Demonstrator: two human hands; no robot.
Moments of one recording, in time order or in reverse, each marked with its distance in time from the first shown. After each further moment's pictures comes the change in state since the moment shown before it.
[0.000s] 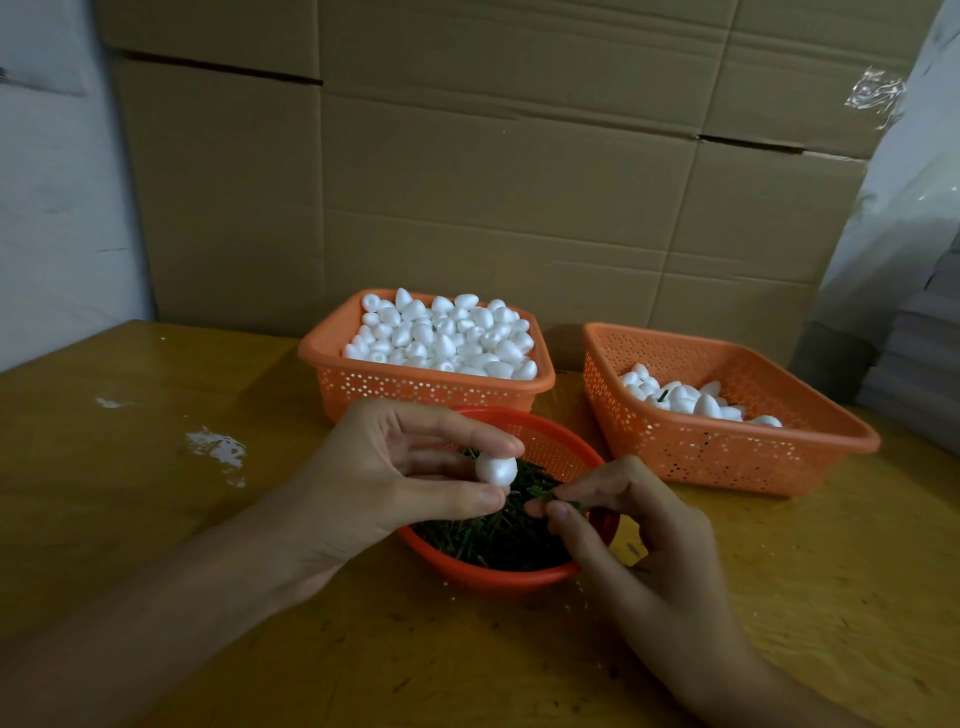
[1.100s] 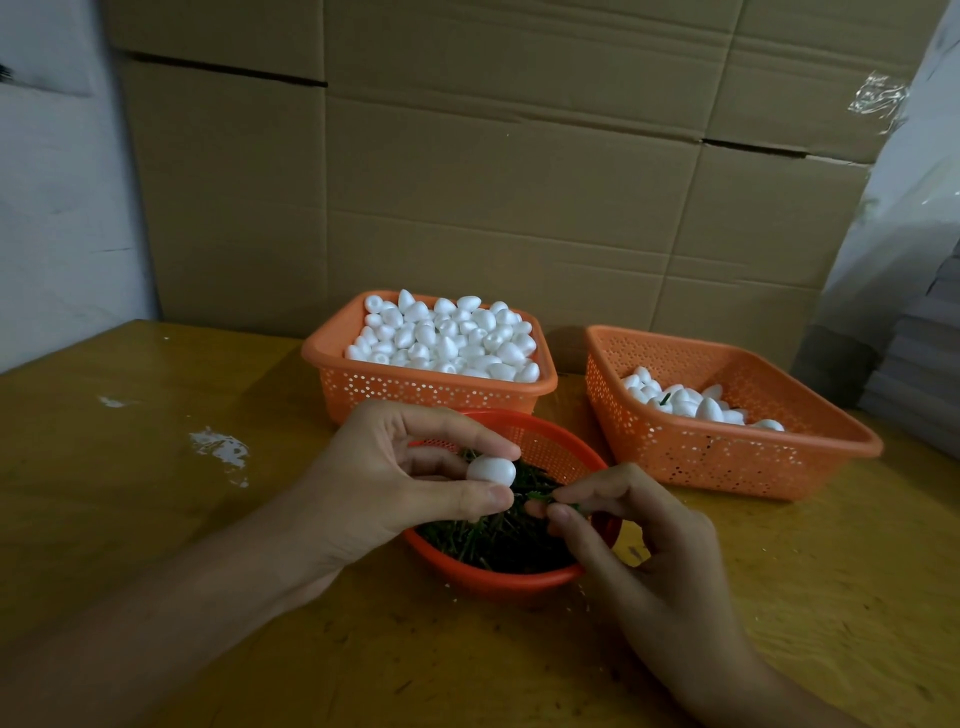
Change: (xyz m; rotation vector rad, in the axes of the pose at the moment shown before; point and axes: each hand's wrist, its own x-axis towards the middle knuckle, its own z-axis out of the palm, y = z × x) left_hand 0.000 0.001 0.001 0.046 0.046 -0.033; right_hand -0.001 0.000 0.001 -0.002 0.006 0.029
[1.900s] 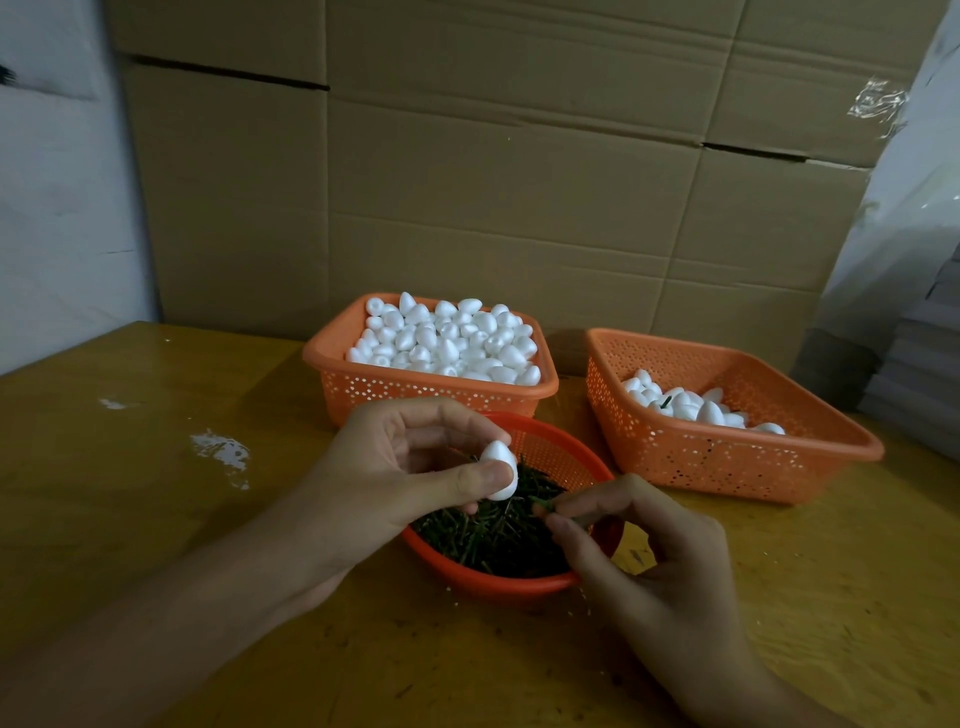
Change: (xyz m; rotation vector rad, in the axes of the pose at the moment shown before) left_hand 0.002 -0.004 0.001 -0.076 0.013 0.014; right_hand -0.001 -0.001 -0.002 -0.038 0.037 -0.022
